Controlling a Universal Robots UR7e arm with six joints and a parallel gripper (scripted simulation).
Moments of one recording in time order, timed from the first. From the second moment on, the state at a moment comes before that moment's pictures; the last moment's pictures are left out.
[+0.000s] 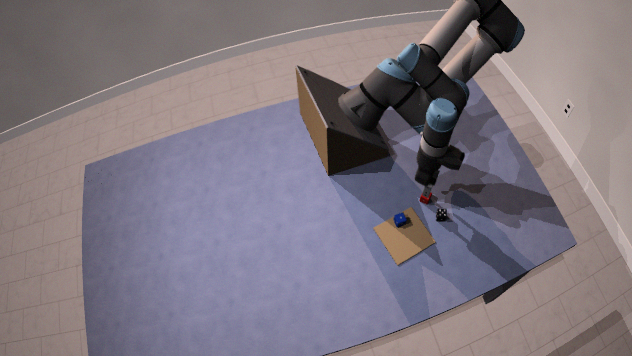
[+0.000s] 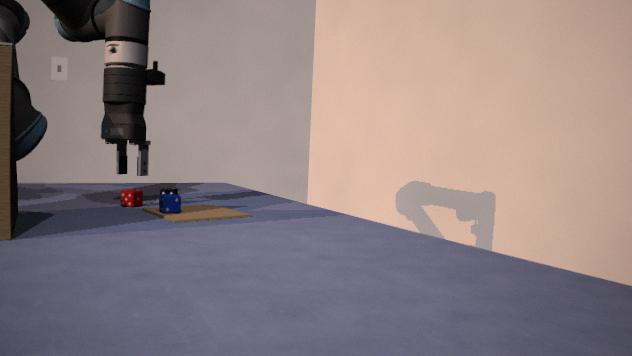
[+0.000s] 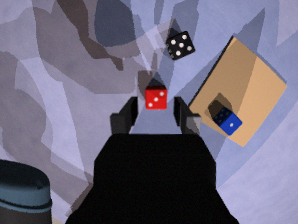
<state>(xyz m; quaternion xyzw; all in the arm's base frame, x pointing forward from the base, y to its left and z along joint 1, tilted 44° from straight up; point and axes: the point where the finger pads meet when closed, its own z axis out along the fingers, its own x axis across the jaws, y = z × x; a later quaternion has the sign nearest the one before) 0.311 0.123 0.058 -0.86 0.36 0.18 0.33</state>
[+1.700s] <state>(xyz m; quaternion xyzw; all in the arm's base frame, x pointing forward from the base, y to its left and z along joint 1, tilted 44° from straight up) 0.309 0.138 0.042 -0.86 0.36 0.18 0.33</state>
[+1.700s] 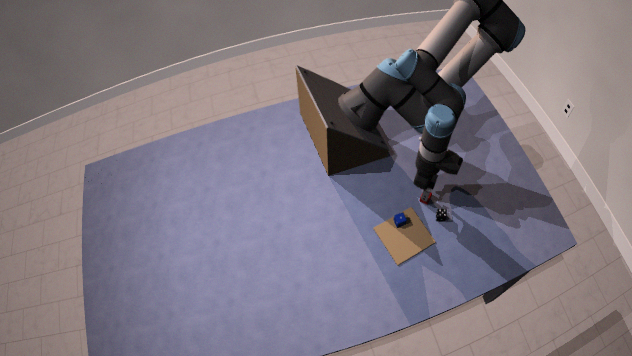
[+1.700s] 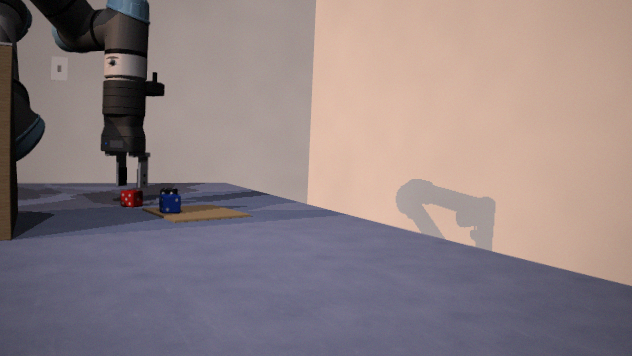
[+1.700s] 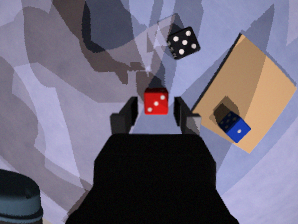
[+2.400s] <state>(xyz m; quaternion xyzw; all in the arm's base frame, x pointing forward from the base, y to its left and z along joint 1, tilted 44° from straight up) 0.309 0.139 0.041 -0.86 0.36 0.18 0.33</state>
